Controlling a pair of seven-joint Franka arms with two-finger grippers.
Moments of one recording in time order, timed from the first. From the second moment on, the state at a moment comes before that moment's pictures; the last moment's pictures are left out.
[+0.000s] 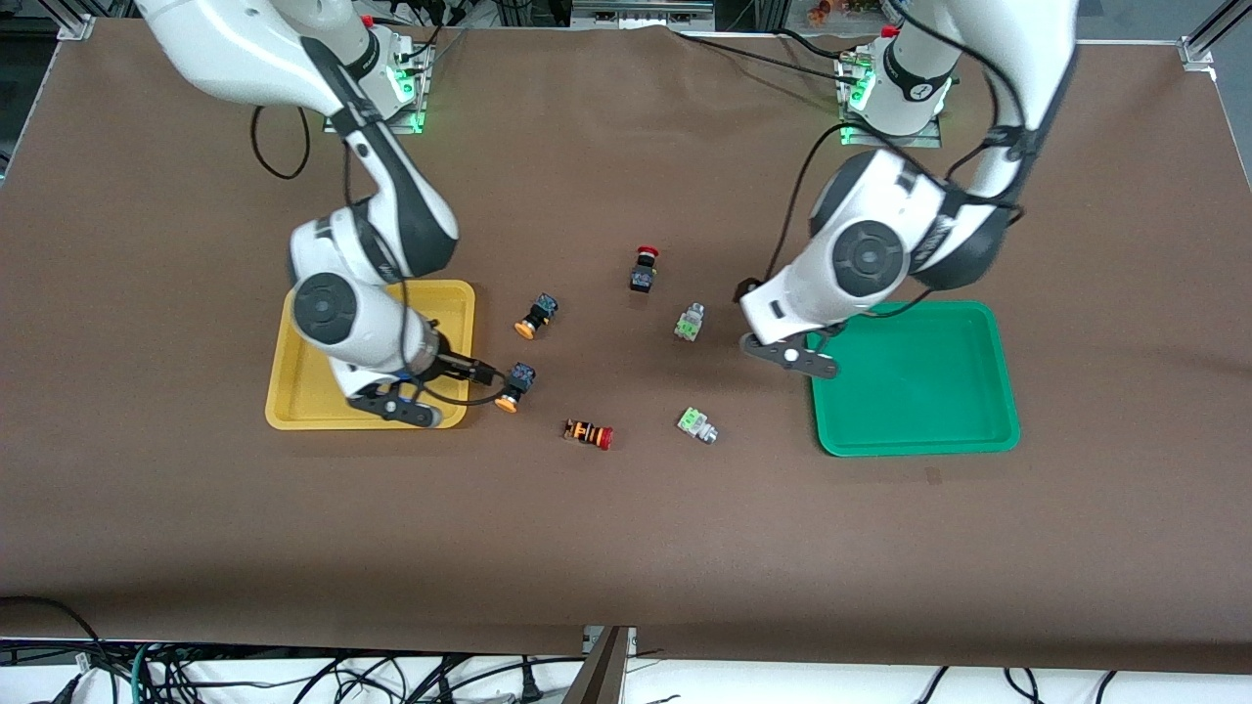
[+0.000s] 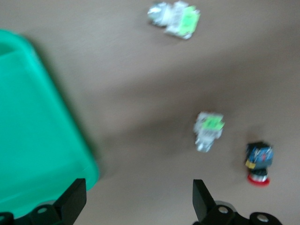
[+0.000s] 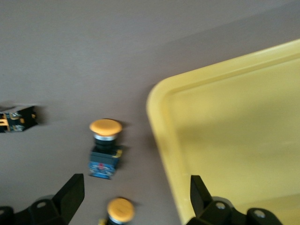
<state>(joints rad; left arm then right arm) -0.25 0.44 -0.28 -1.75 -0.03 2.03 -0.20 0.25 0.57 0.18 -1.68 0.03 2.22 0.69</state>
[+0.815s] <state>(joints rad) -0.41 0.68 -0.28 -1.79 0.11 2.32 -0.27 0.31 0.72 0.18 -1.68 0.03 2.43 0.81</state>
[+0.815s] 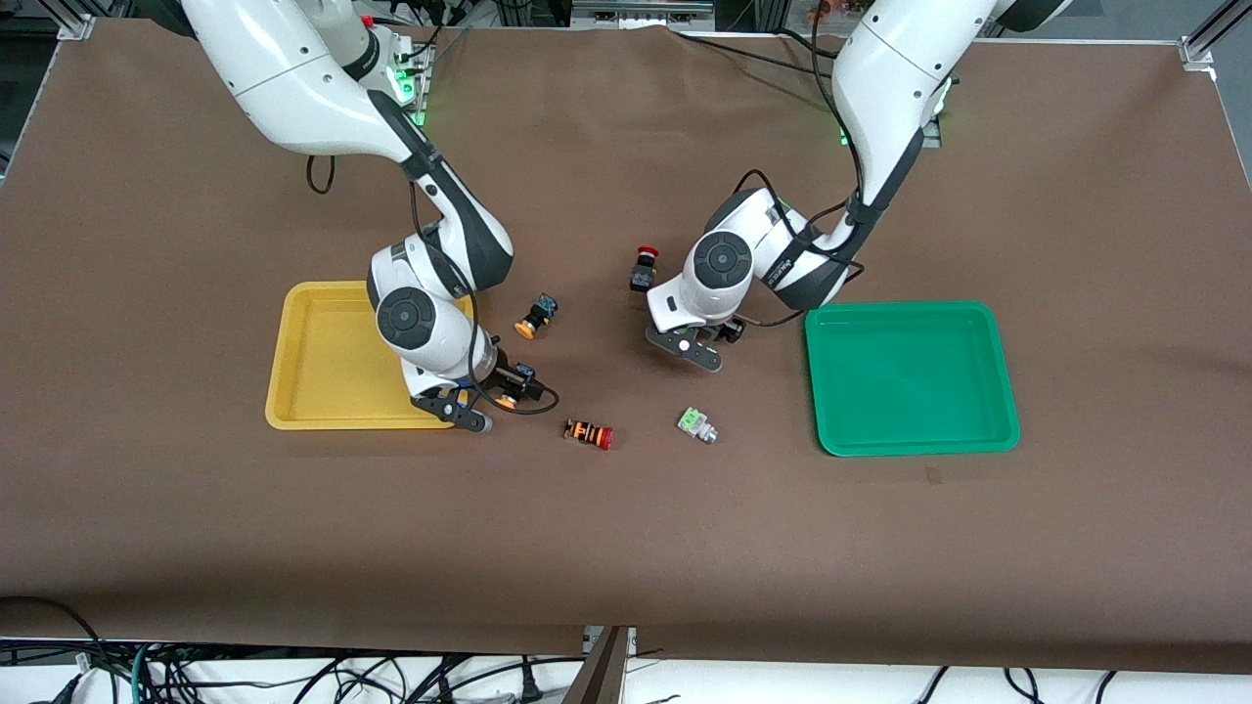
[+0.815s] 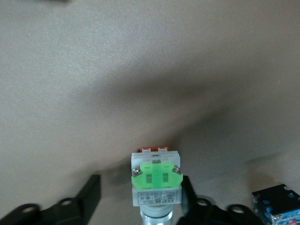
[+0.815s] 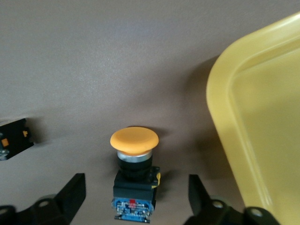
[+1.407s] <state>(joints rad) -0.39 0.58 -0.25 -1.72 0.12 2.07 -0.26 0.31 0.73 0.18 -1.64 0.03 2.37 0.76</state>
